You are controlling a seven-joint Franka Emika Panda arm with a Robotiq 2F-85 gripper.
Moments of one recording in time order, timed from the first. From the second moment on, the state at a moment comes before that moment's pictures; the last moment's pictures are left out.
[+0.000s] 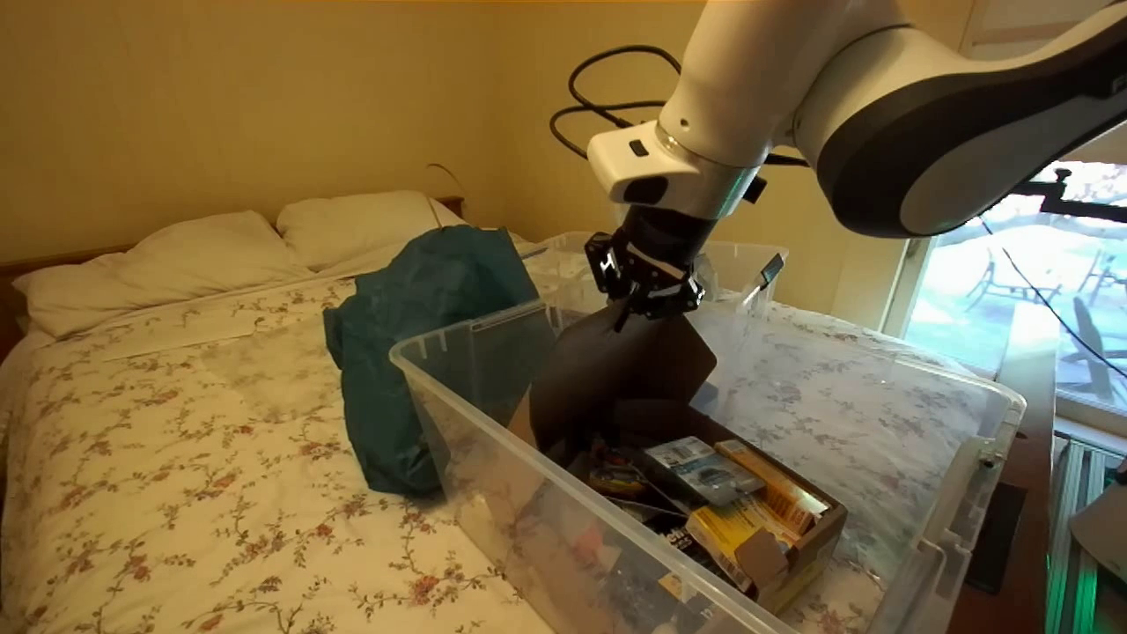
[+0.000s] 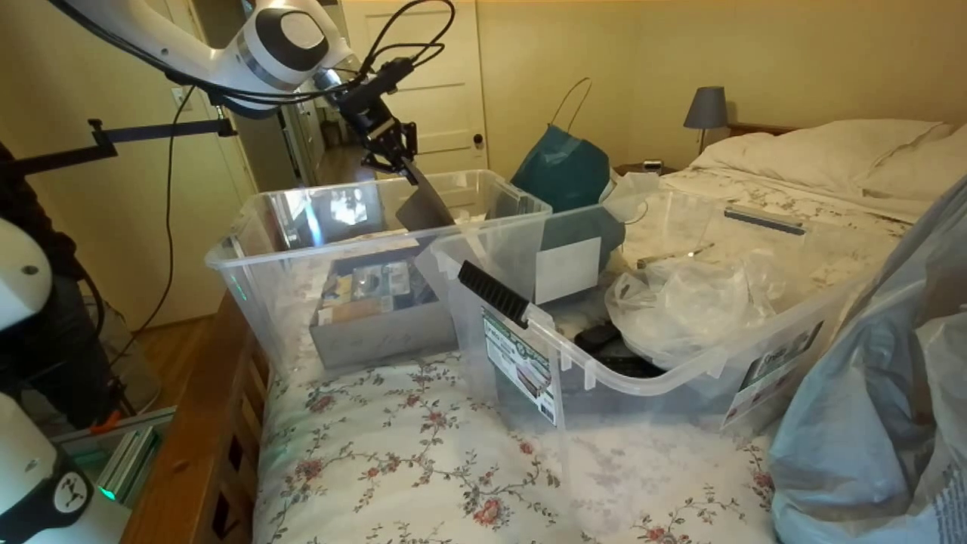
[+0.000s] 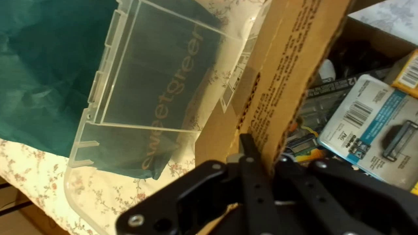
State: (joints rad) arm -1.12 -0.29 1.85 -2.08 -0.20 2.45 -1.01
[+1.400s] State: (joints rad) arm -1.14 -0.24 1.97 -2.37 0.13 2.68 -0.67
